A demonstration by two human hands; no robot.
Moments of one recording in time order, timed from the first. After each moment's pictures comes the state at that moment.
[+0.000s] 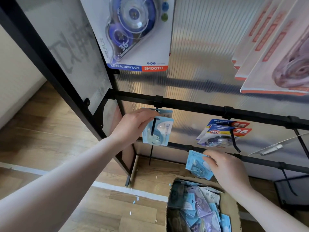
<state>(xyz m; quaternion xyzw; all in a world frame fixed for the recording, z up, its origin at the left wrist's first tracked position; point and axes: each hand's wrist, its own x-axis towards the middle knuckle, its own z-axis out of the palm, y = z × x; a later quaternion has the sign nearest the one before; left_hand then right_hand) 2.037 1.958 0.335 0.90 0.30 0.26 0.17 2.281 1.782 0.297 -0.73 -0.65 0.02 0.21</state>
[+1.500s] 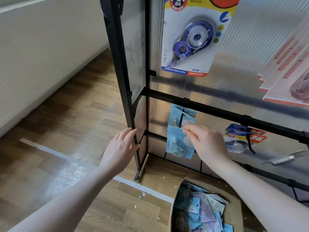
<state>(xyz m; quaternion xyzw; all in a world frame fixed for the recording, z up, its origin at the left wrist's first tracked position) 1.920 1.864 0.312 0.81 0.55 0.16 0.10 2.178 1.833 0.379 -0.59 -0.75 0.02 0.30</state>
